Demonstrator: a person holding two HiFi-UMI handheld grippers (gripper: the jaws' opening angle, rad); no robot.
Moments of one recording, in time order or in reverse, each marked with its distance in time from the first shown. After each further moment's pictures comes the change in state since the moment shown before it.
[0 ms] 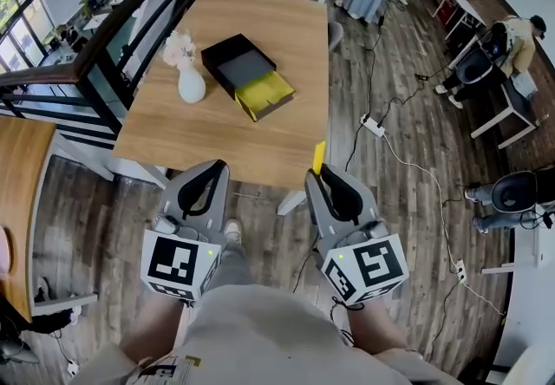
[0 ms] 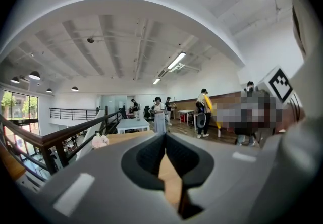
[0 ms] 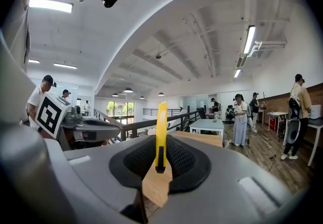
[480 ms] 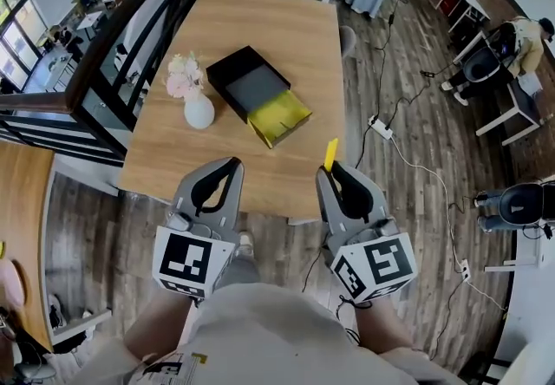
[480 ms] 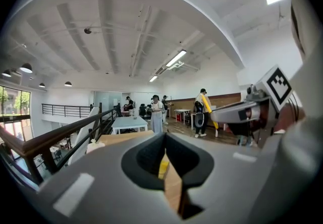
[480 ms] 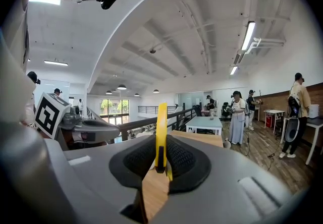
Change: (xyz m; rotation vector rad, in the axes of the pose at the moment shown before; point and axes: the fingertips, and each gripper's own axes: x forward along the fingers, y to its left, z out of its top) left arm 0.108 0.106 0.007 -0.018 0.019 -0.077; right arm 0.145 -0.028 0.026 0.020 0.040 -0.056
